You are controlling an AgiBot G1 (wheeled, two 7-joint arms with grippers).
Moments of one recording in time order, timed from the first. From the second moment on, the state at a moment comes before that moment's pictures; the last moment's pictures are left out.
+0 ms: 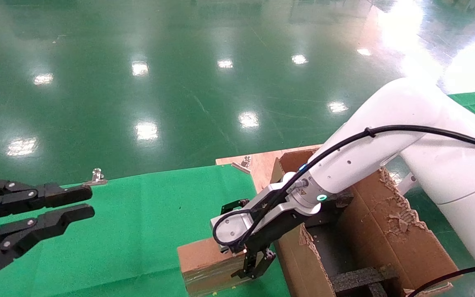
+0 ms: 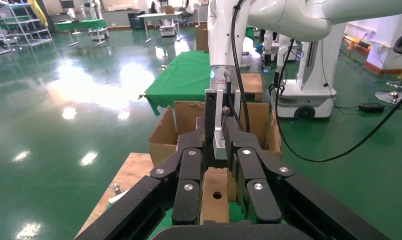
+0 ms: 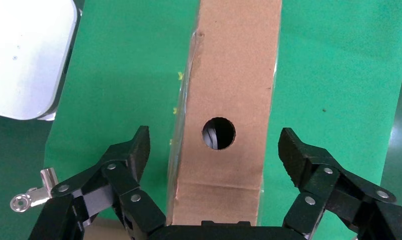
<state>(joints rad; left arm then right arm) -1.09 0.59 0.34 -1.26 0.69 1.47 -0.15 1.56 -0.97 -0.87 1.18 -1.67 -1.57 0.18</state>
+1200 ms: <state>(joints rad) -1.09 0.59 0.34 -1.26 0.69 1.47 -0.15 1.61 -0.96 -0.87 1.16 -1.62 -1.58 0.16</state>
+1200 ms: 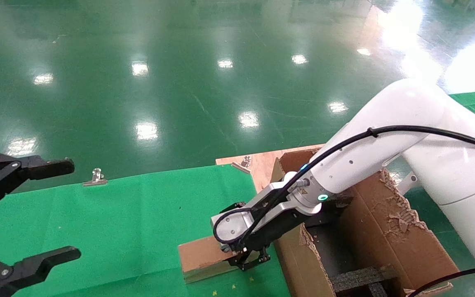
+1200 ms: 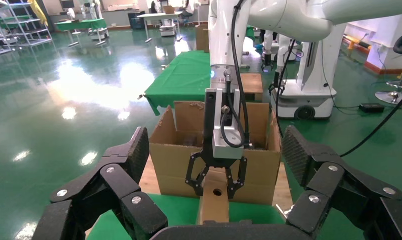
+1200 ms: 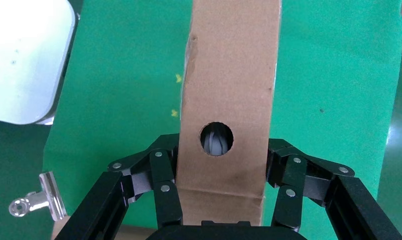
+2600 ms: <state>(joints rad) -1.09 0.59 0.34 -1.26 0.69 1.47 -0.15 2.46 -0.64 -1.70 0.88 -1.19 -1.60 -0.05</state>
